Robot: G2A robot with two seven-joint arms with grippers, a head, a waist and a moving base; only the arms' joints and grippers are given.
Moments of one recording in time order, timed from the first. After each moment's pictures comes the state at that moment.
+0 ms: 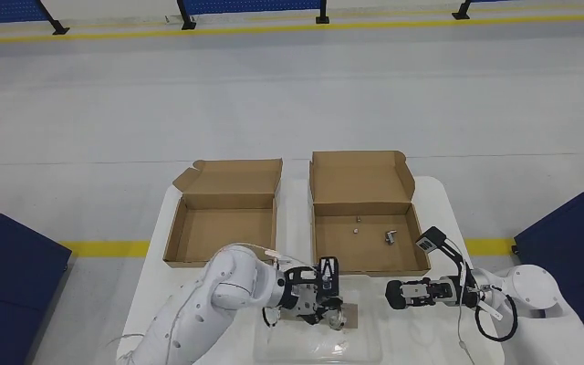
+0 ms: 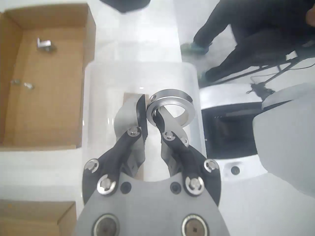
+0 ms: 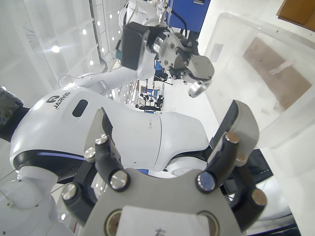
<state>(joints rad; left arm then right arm) 1.05 -1.21 -0.85 -1.63 0.73 -1.00 -0.78 -1.54 -0.94 1.61 -1.63 0.54 -0.23 1.54</state>
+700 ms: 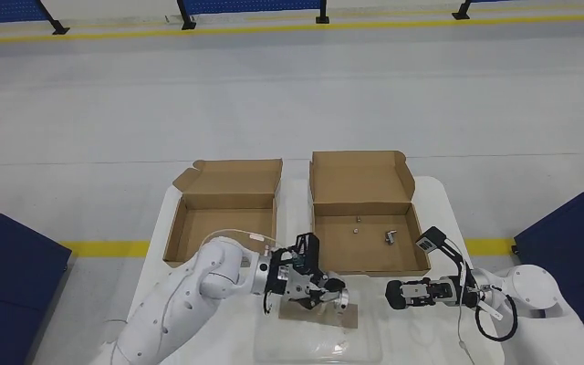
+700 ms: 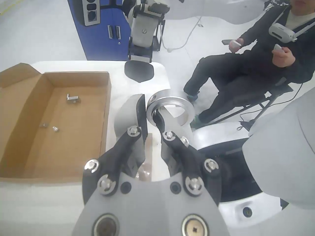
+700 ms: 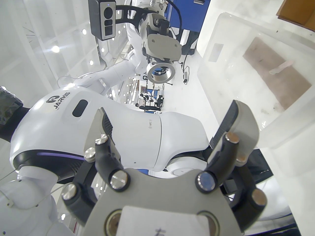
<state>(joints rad) 0.97 -1.12 -0.77 -1.58 0.73 -1.01 -0.31 -1.54 -0.94 1.61 -1.63 0.54 -0.23 1.54</state>
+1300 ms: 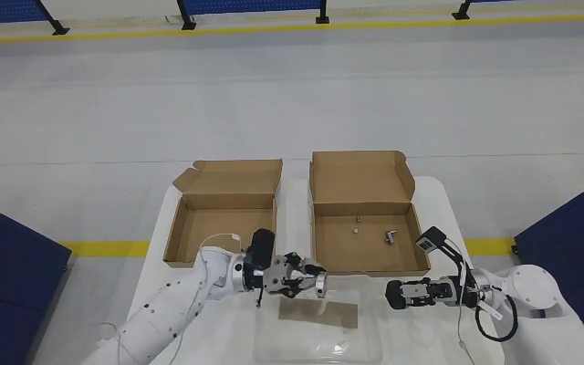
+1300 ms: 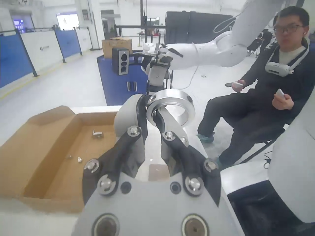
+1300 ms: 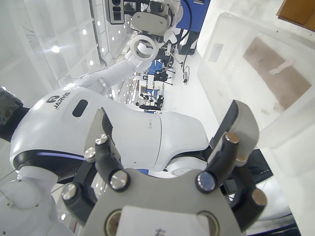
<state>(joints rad) 0.91 -1.09 -0.63 -1.34 1.39 -0.99 0.84 -1.54 -0.94 1.61 -1.63 0.54 -0.23 1.54</state>
